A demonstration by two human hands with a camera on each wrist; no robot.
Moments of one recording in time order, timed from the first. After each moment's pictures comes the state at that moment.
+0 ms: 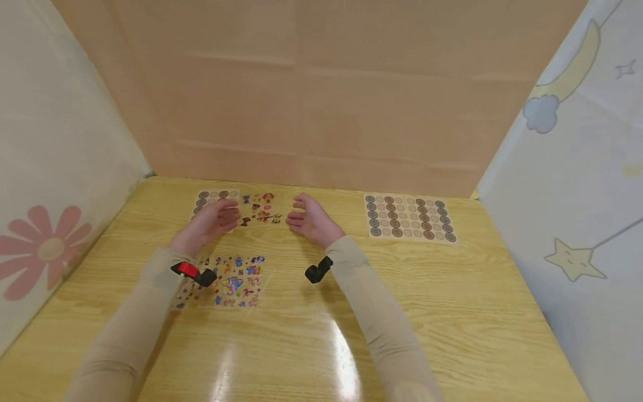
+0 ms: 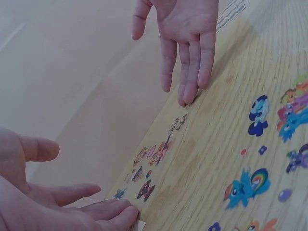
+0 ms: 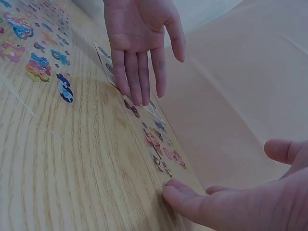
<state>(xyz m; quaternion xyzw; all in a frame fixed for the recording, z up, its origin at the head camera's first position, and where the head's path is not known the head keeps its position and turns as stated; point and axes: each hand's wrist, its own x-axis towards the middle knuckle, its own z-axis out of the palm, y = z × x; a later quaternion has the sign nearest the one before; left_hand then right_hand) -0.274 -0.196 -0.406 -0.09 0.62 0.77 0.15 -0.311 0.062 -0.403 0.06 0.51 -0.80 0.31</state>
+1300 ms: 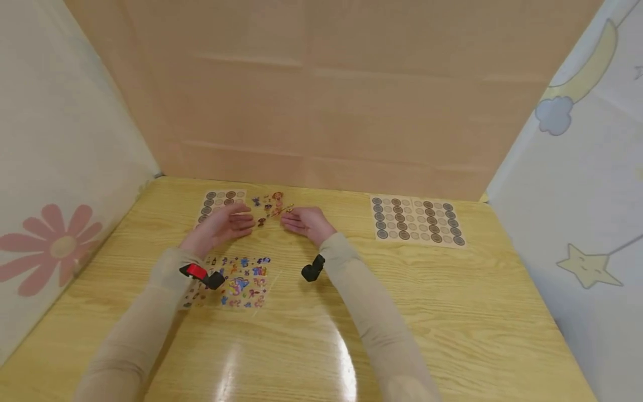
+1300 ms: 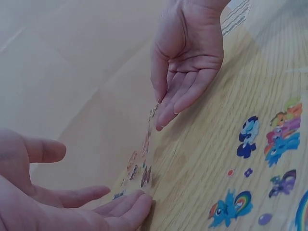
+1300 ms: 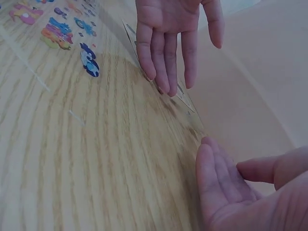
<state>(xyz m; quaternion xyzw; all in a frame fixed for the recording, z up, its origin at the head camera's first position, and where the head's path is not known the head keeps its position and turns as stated) -0.272 -0.187 -0.410 -0.10 0.56 0.80 0.17 -0.322 0.042 -0.425 0.10 0.55 -0.78 0.28</state>
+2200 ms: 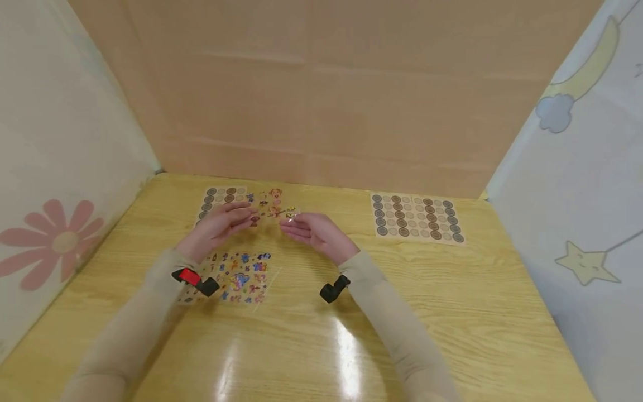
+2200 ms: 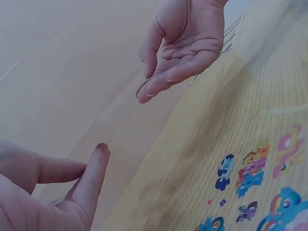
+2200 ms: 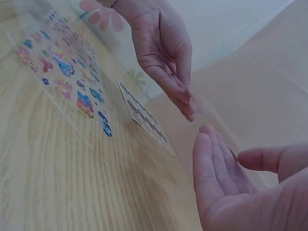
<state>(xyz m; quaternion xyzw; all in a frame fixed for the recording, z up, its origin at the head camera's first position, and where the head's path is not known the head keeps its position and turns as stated) -0.256 -0.177 -0.401 -0.08 0.58 0.80 0.13 -0.276 0.071 -0.403 0.03 0.52 -0.79 0.31</state>
